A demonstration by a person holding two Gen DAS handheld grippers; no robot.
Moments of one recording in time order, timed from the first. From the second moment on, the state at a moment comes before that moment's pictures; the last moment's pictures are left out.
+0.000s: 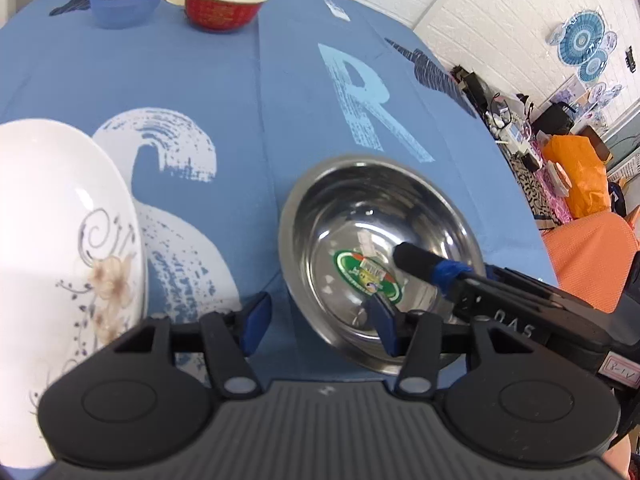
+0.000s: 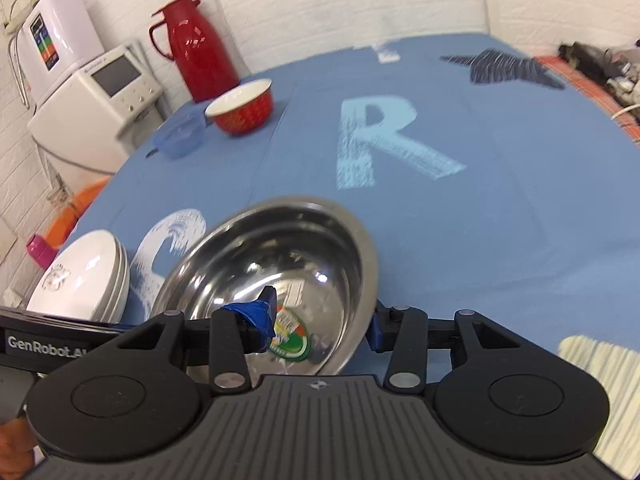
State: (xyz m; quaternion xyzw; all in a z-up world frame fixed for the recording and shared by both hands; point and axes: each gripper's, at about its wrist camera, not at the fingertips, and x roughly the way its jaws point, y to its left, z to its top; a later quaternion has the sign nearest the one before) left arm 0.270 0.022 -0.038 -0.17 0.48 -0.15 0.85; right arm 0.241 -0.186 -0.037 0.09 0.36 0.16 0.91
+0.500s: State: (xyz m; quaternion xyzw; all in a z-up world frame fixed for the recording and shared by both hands) left arm 0.221 0.032 0.006 -0.12 0.39 -0.07 0.91; right arm 0.196 -0.184 -0.007 0.09 0.28 0.12 0.95
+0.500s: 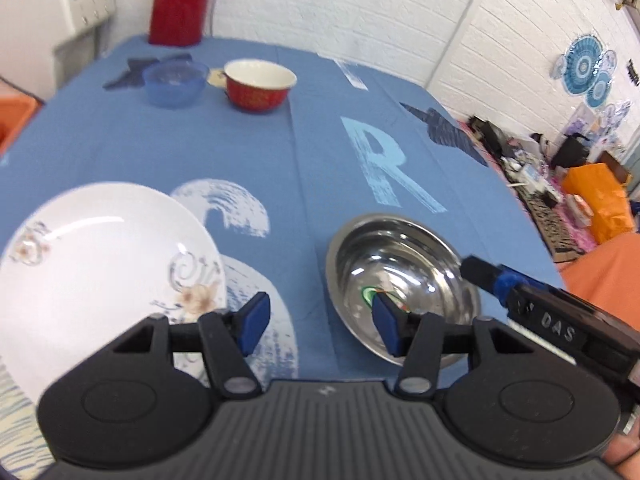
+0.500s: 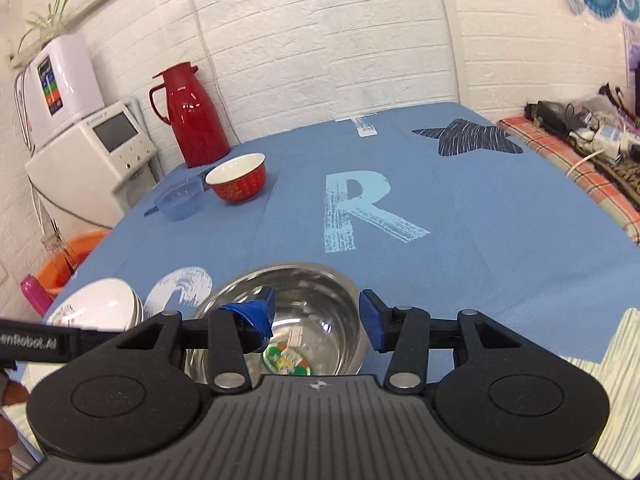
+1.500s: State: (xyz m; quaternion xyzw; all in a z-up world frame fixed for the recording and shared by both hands) left arm 0.166 0.040 0.027 -0.07 0.32 -0.01 0.94; right arm 0.140 -0.160 -0.003 0.16 0.28 0.07 0.95
